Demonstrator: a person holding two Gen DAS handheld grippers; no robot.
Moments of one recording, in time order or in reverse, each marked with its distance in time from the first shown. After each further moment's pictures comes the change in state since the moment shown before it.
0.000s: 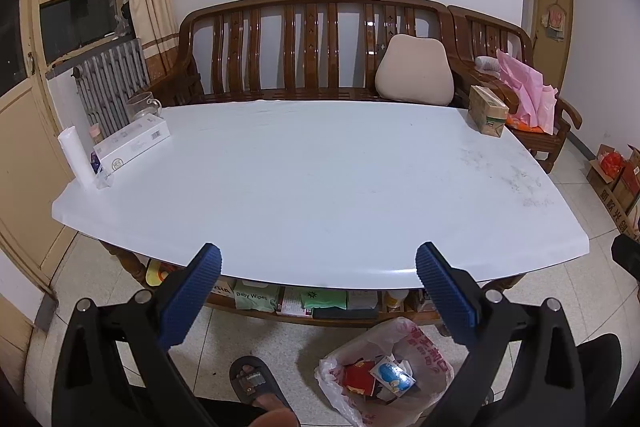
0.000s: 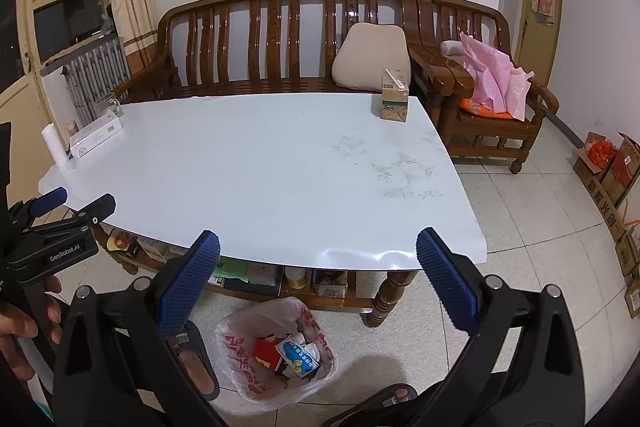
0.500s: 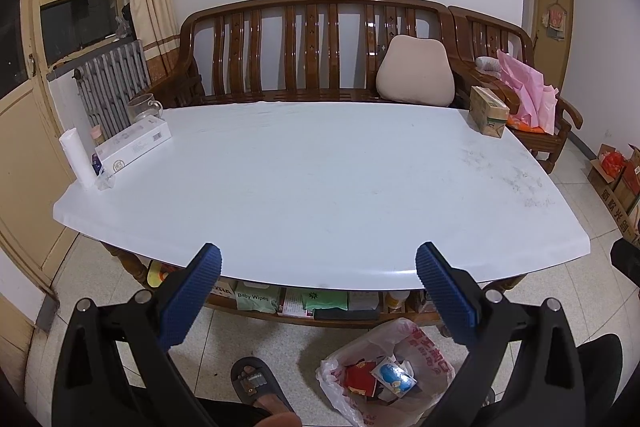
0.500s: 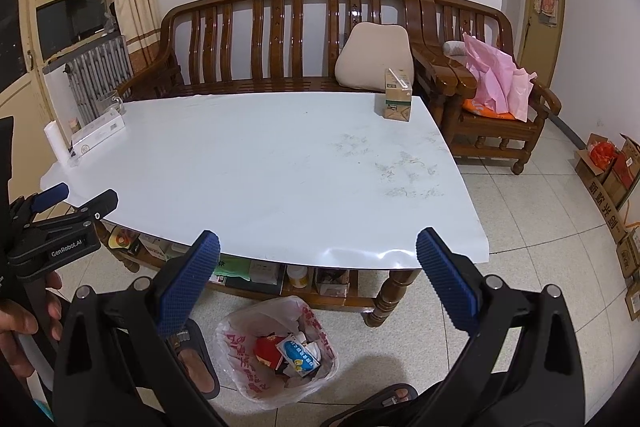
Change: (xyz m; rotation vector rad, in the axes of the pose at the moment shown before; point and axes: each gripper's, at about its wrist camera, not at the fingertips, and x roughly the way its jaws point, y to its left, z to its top) left arm 0.001 -0.001 -0.001 0.000 -0.004 0.005; right arm 0.000 0.001 0.000 -0.006 0.002 0.007
